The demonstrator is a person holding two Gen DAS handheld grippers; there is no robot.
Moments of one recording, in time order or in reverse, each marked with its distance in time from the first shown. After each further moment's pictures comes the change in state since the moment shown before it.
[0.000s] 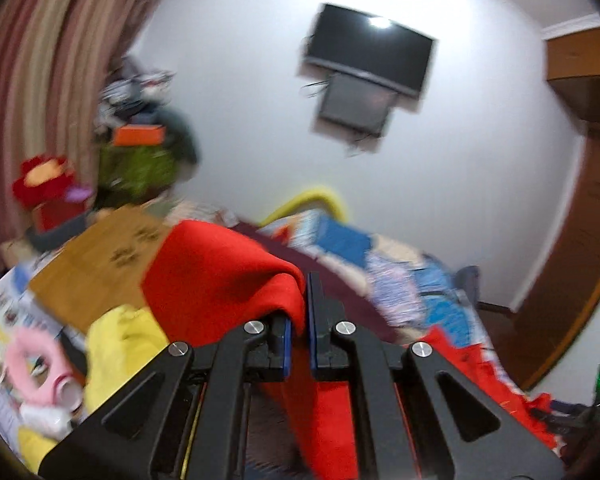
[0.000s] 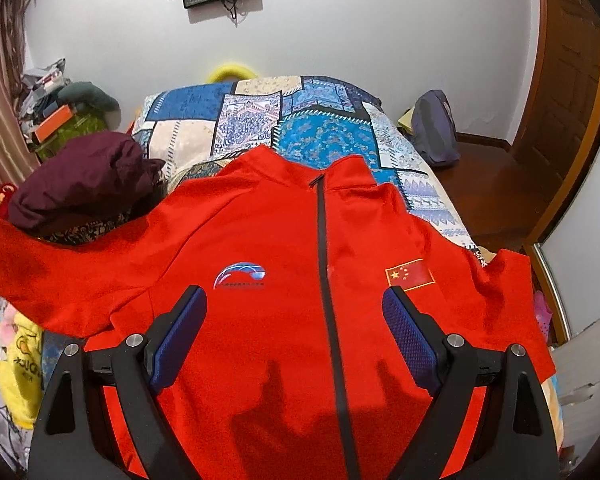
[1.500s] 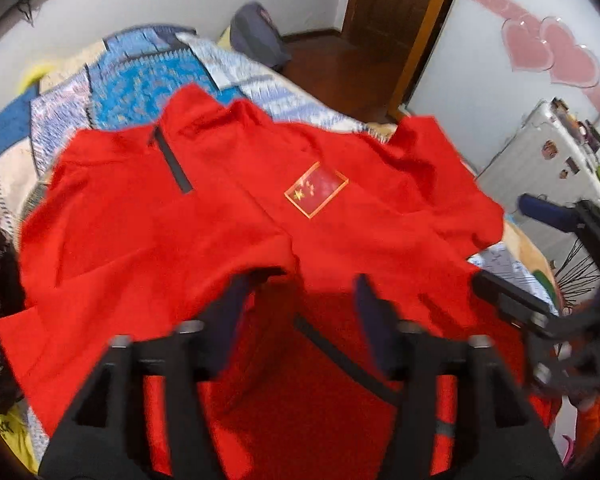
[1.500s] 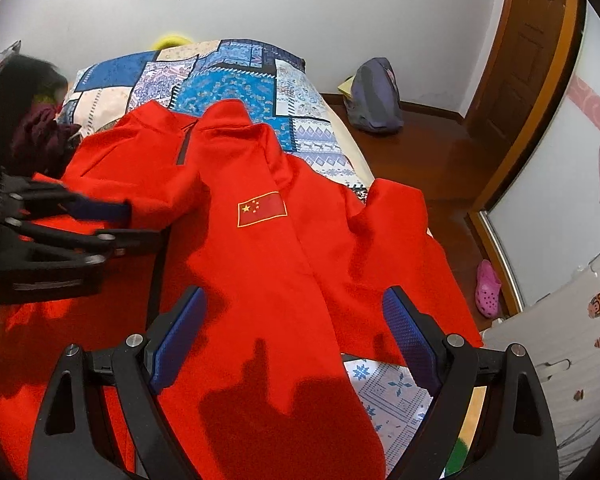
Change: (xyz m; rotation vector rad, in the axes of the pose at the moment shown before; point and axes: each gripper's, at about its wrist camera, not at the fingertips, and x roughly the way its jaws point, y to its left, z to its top) left arm 0.124 -0.368 -0.237 0.665 0.807 -0.515; right arm -0.004 -0.120 -0.049 0.006 0.108 -0.163
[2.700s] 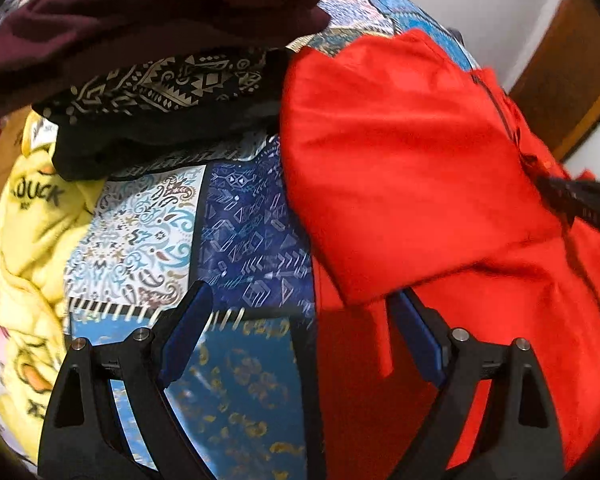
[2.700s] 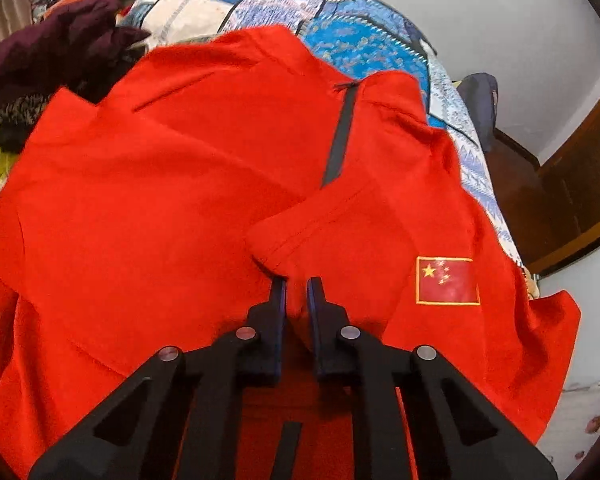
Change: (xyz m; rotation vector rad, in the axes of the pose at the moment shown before) left arm -0.062 0.213 -0.211 -0.556 -0.004 0.277; right arm 0.100 0.138 0.040 -0.303 0.102 0.104
